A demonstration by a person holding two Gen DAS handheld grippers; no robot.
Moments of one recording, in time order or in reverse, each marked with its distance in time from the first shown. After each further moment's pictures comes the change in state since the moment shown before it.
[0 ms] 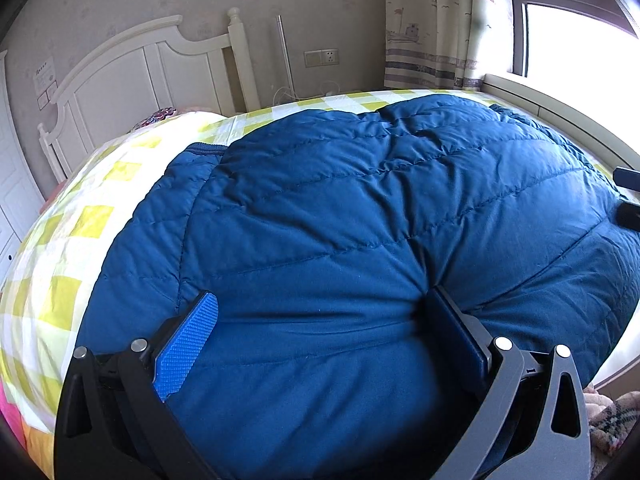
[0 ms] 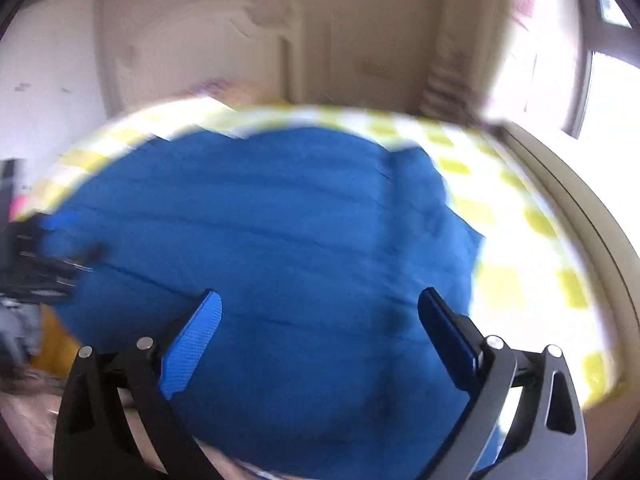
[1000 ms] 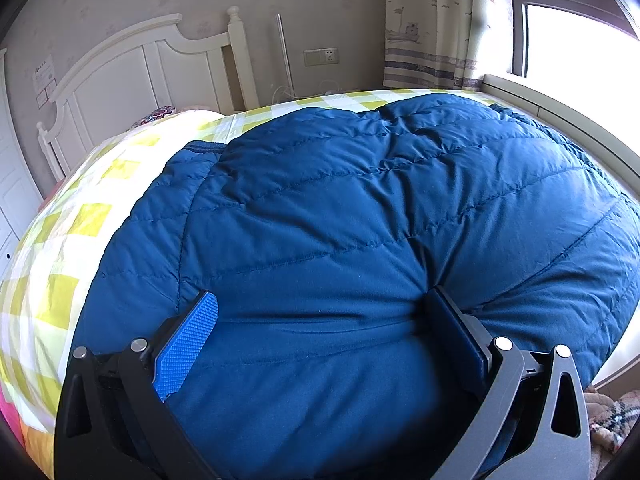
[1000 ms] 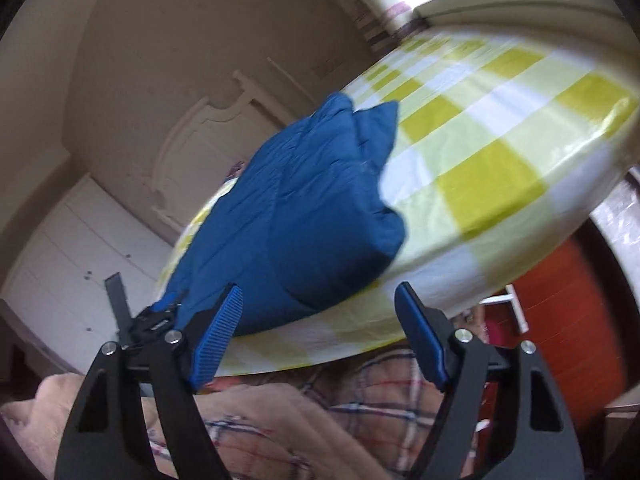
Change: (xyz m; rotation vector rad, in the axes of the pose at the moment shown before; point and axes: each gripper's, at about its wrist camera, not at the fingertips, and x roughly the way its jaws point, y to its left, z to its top) left arm 0.000 0.002 -0.002 -0.002 0.001 -0.009; right arm -0.051 -0.136 -0.138 0.715 -0.094 0.313
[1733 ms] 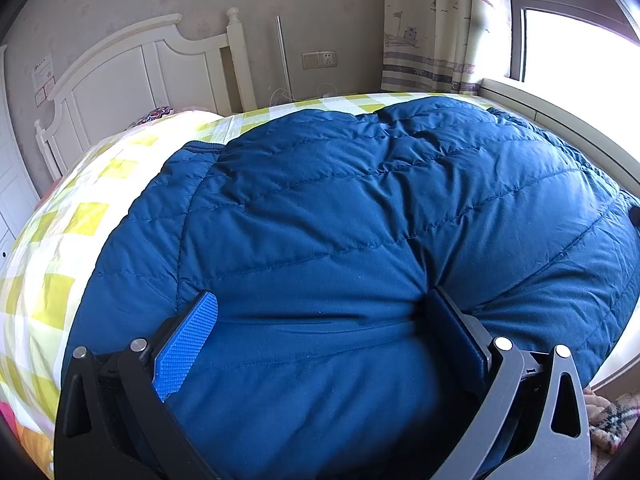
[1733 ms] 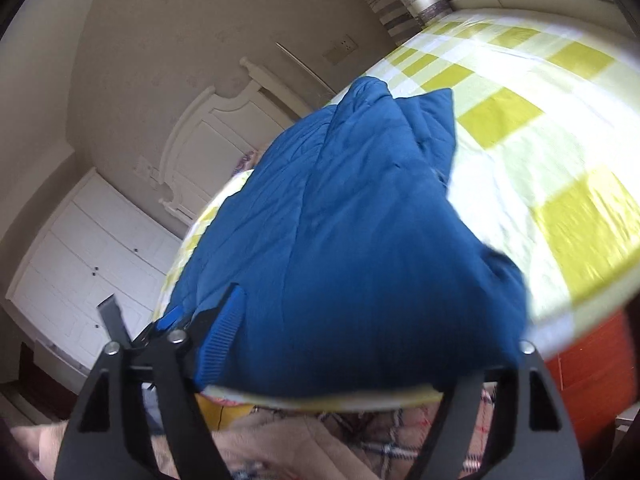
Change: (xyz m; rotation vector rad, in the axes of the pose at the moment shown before) left arm 0.000 -0.002 0.001 -0.008 0.002 -0.006; right arm 0.065 0.033 0.041 -0.001 0.051 -0.039
